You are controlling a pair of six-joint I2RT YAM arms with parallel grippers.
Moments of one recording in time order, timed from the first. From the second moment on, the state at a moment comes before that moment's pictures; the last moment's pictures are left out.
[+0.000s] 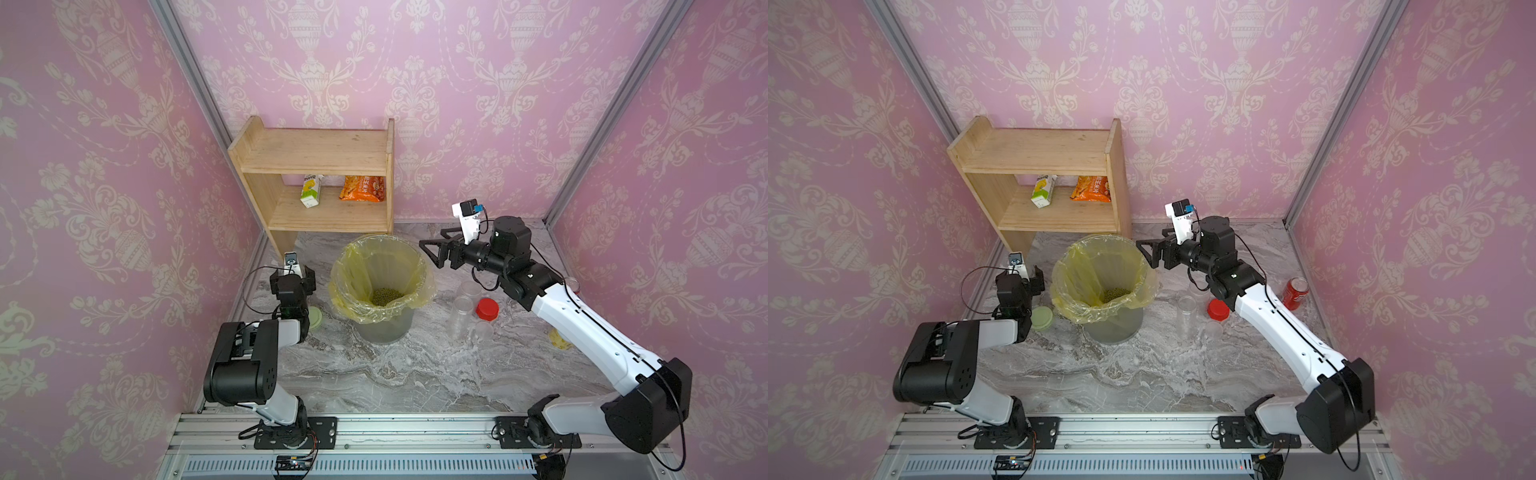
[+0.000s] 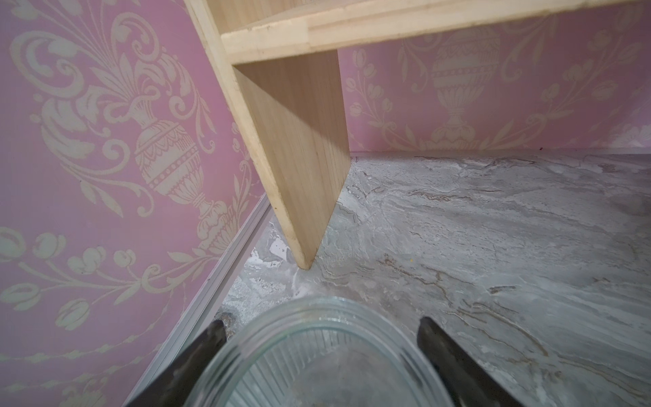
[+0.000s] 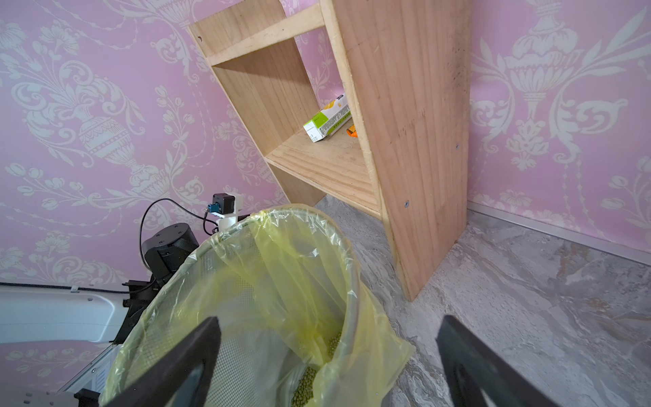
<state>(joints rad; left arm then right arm) 0.06 1.58 0.51 0.85 -0.30 0.10 0.45 1.35 1.23 -0.10 -0.40 0.26</state>
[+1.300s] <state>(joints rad) 0.06 1.69 0.45 1.14 -0.30 0.12 0.38 1.33 1.23 -0.12 -0.39 0.26</state>
